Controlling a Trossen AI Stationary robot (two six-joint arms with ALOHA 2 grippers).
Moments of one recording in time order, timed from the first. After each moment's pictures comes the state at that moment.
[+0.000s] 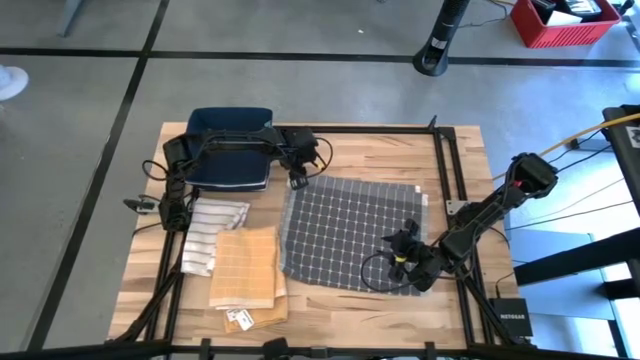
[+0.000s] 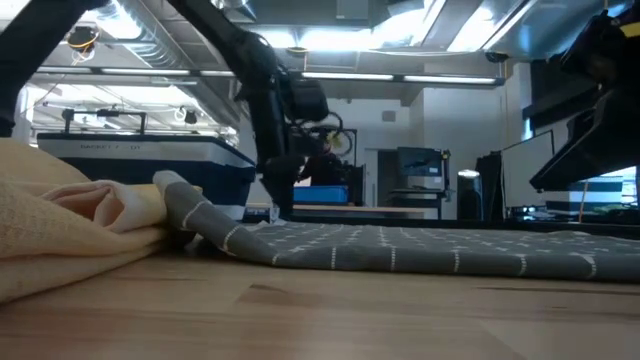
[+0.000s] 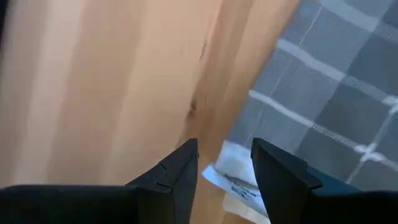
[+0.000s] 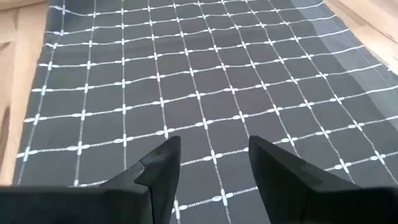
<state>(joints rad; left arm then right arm) 0.45 1.98 1.38 -0.65 -0.09 0.16 0.75 1.37 0.50 -0.20 0.79 0.90</state>
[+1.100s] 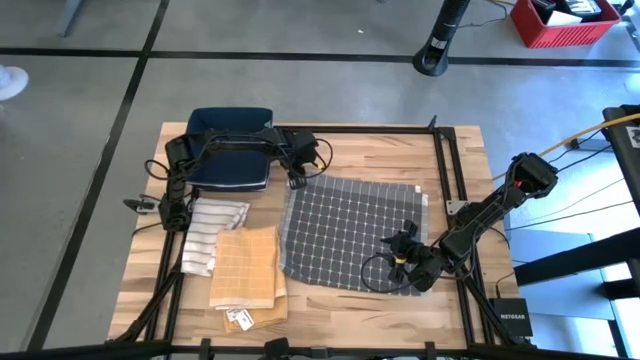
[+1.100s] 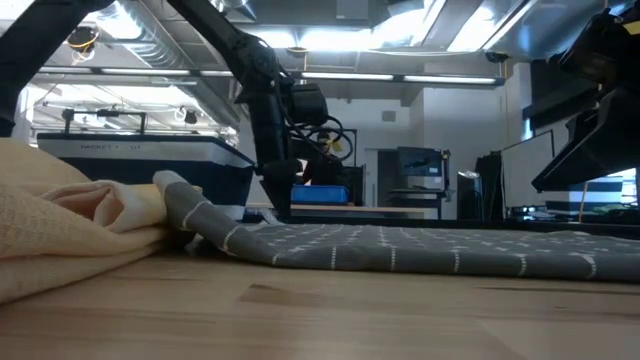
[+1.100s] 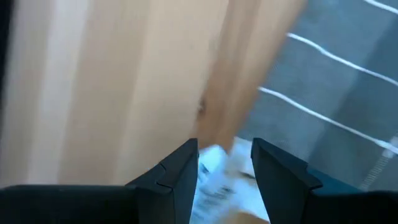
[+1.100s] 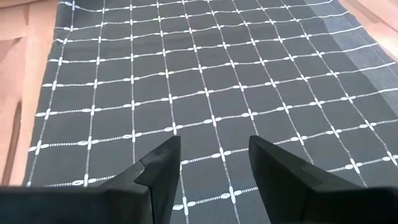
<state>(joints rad) 0.45 2.00 1.39 -0.66 -0.11 0.21 0.75 1.37 0.50 -0.18 0.77 0.88</state>
